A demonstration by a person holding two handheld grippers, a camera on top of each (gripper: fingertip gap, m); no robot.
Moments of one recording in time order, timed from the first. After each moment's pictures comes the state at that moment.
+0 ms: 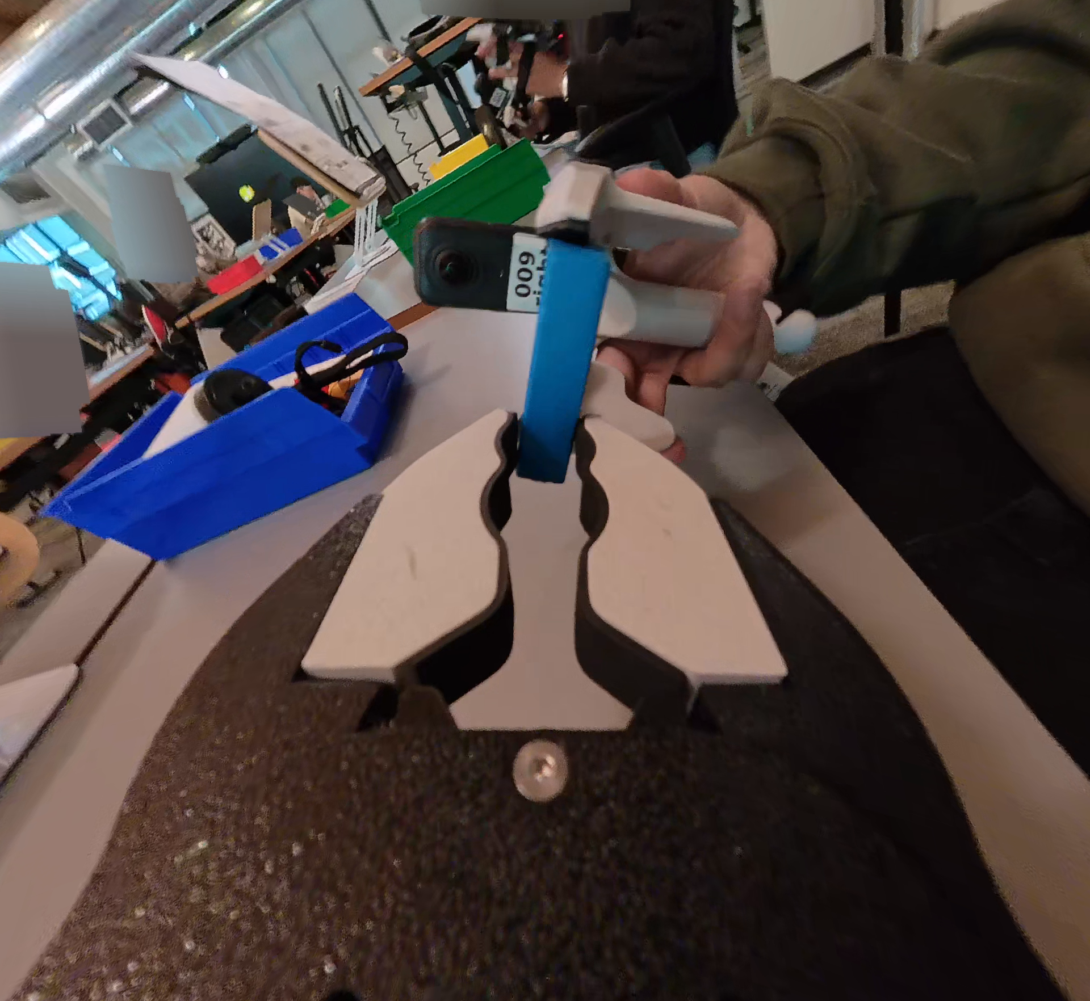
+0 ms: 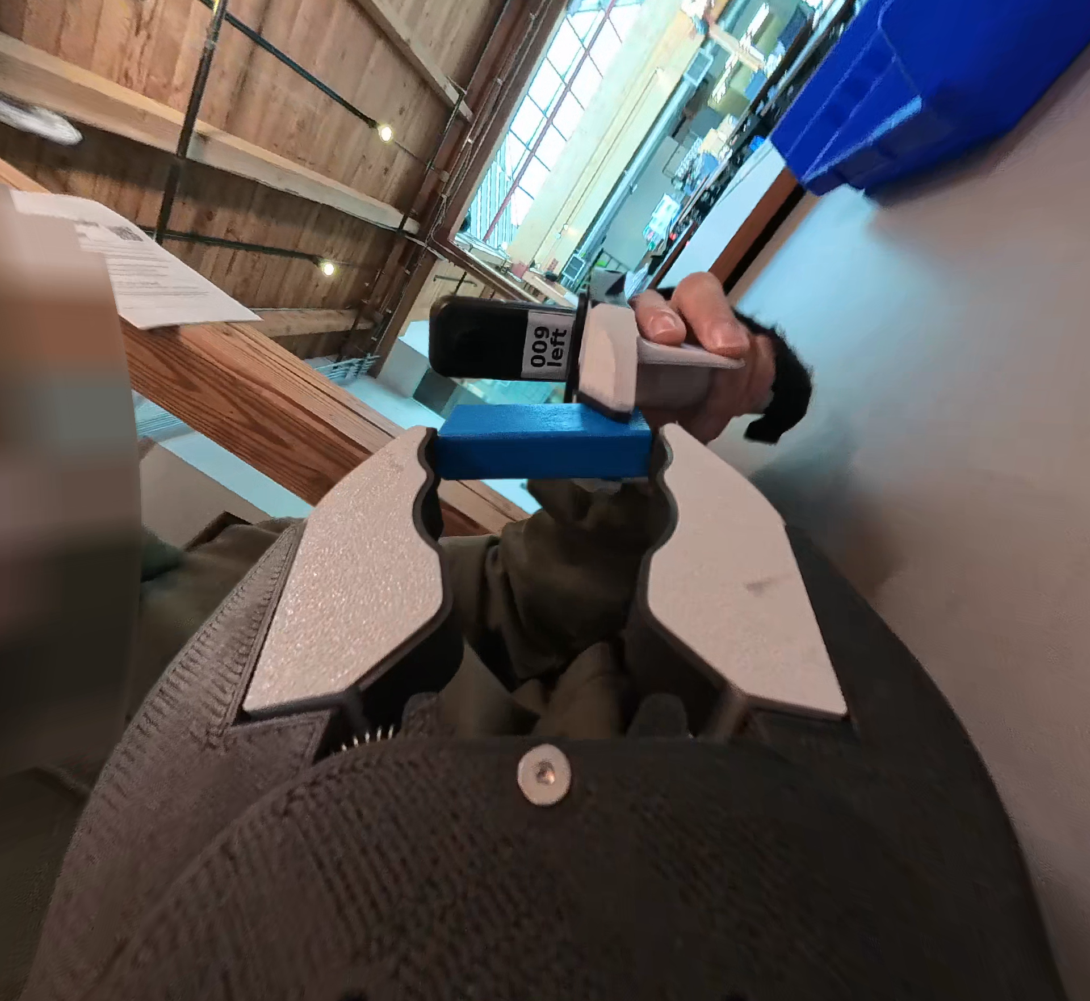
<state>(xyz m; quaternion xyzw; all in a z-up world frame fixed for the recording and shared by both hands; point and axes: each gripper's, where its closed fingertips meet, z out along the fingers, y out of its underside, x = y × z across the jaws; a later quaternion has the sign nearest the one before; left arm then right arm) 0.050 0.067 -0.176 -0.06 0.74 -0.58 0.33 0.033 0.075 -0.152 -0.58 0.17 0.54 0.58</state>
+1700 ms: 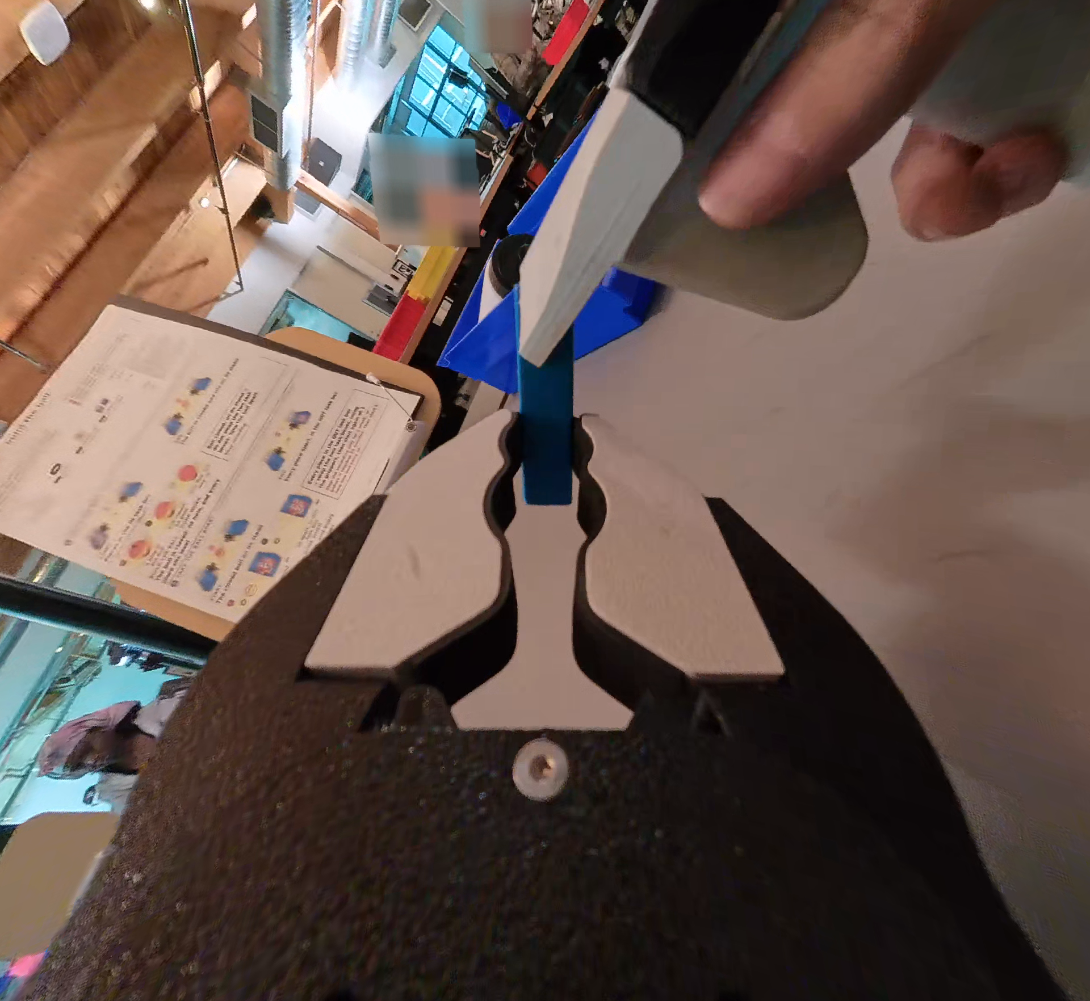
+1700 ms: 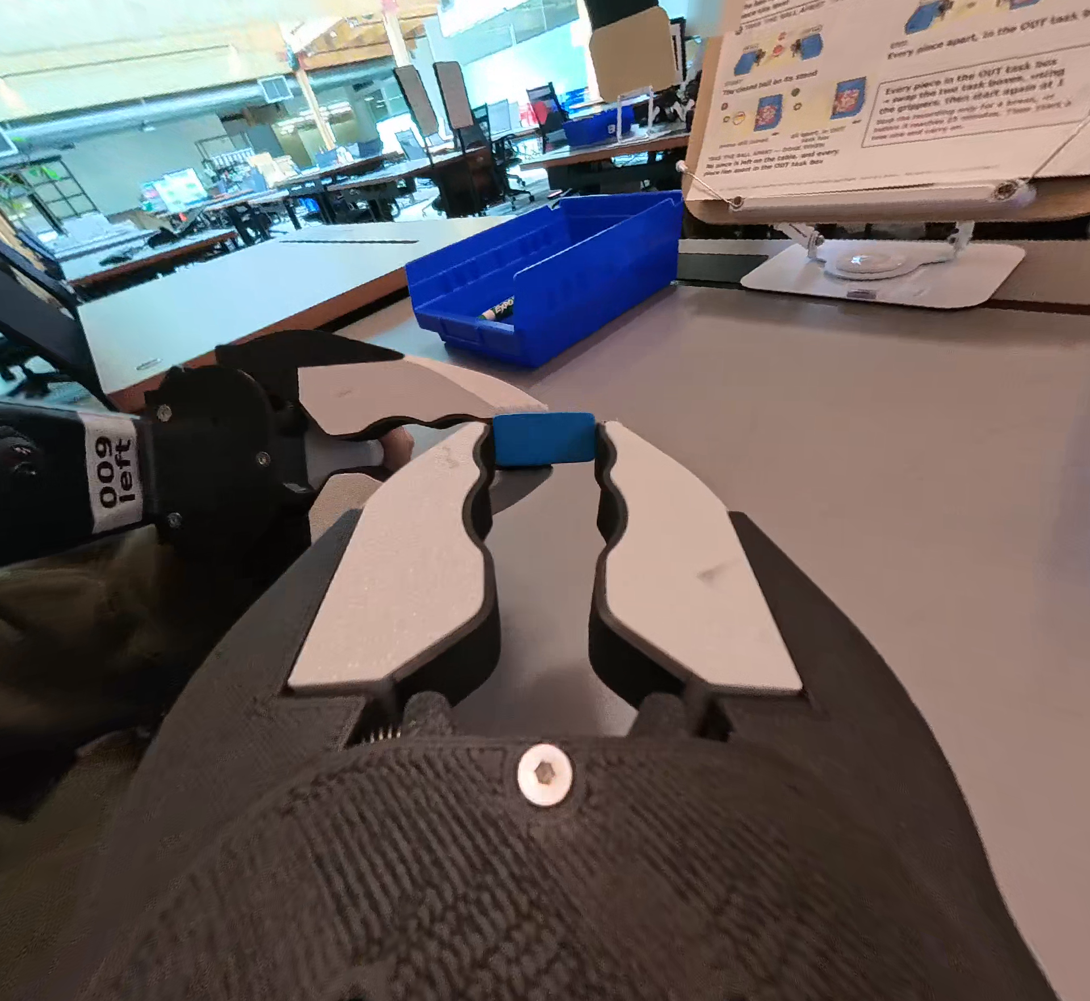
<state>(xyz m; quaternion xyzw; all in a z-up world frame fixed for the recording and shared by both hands) 0.103 0.081 -0.164 -0.15 0.72 -0.28 0.61 0.096 0.065 -0.144 -0.72 0.14 0.02 0.68</state>
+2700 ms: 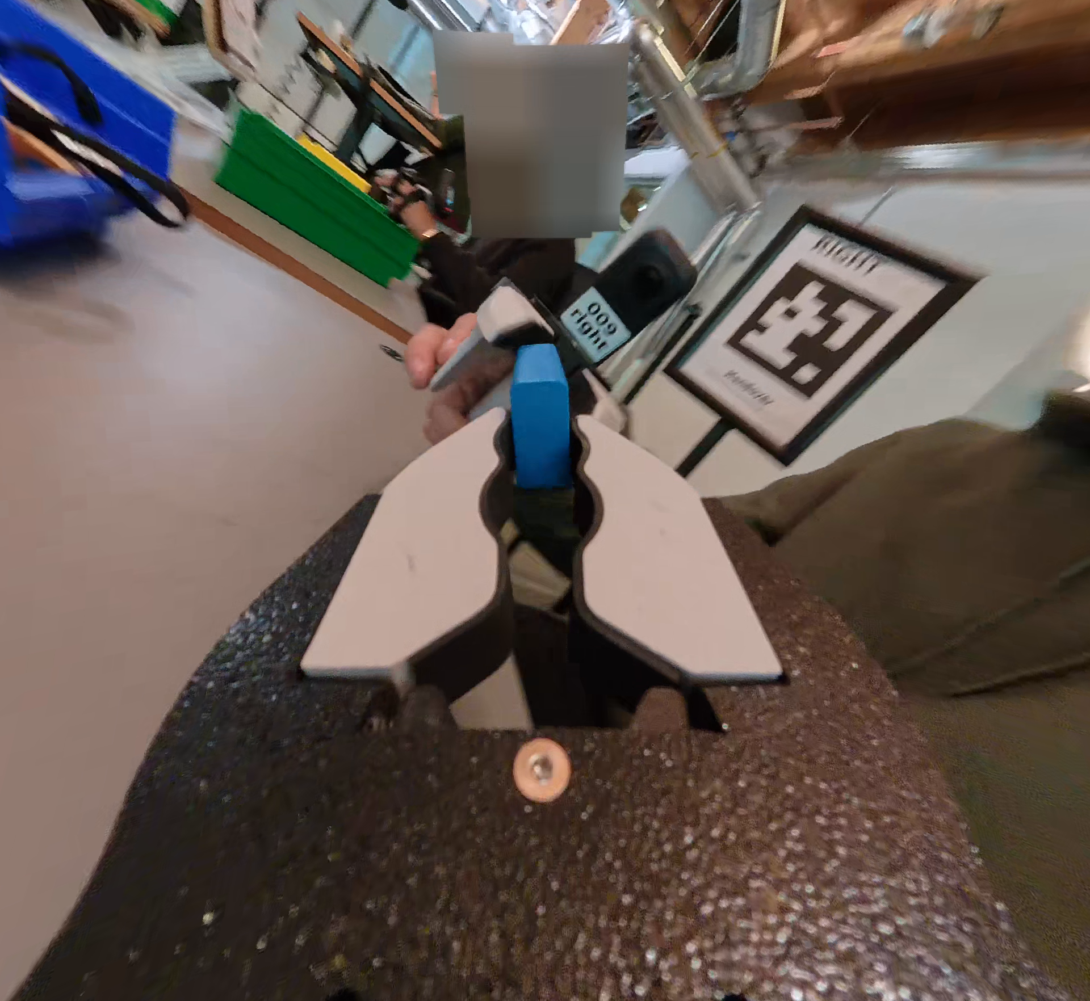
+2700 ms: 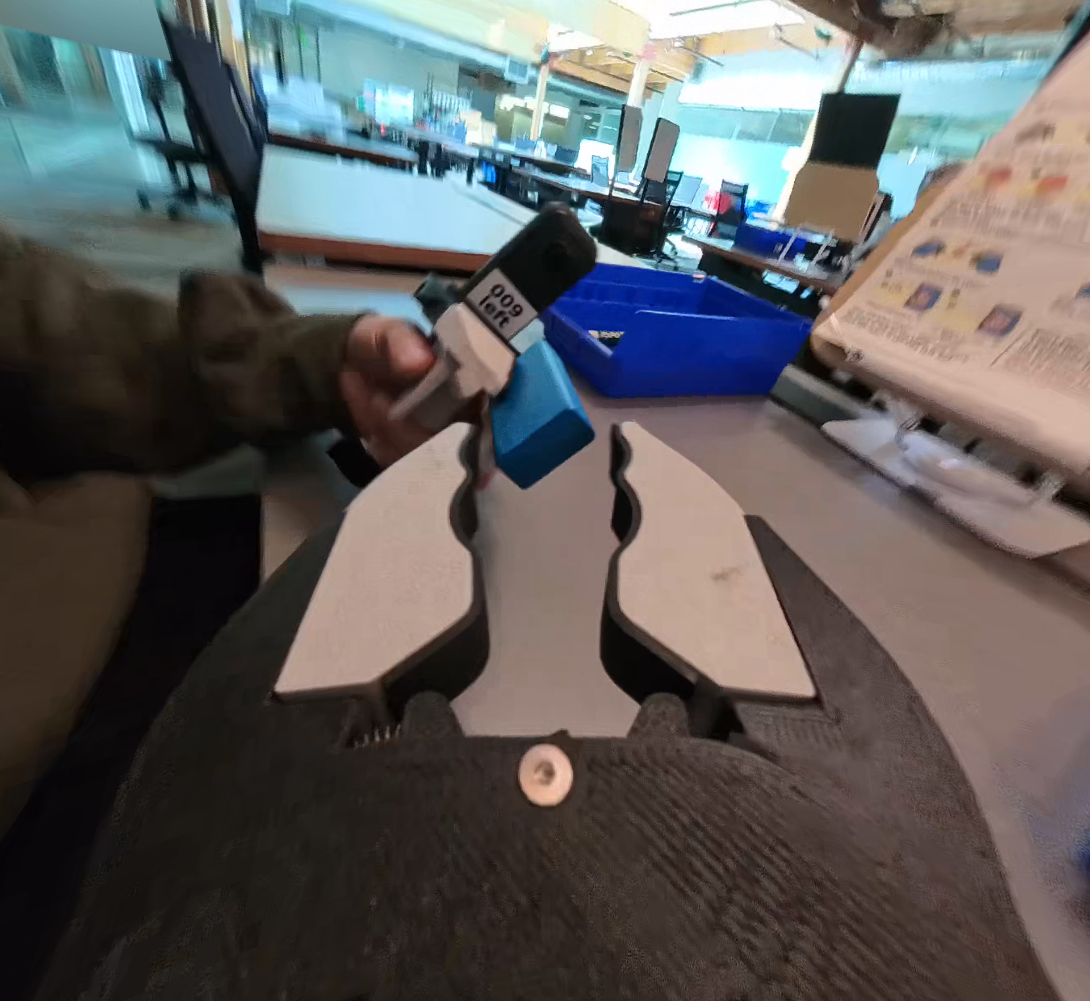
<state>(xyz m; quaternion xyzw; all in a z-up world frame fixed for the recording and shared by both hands) 0.060 0.048 -0.147 -0.32 0.54 -0.77 -0.11 0.072 0.038 -0.142 -0.70 -0.12 -0.01 0.71</state>
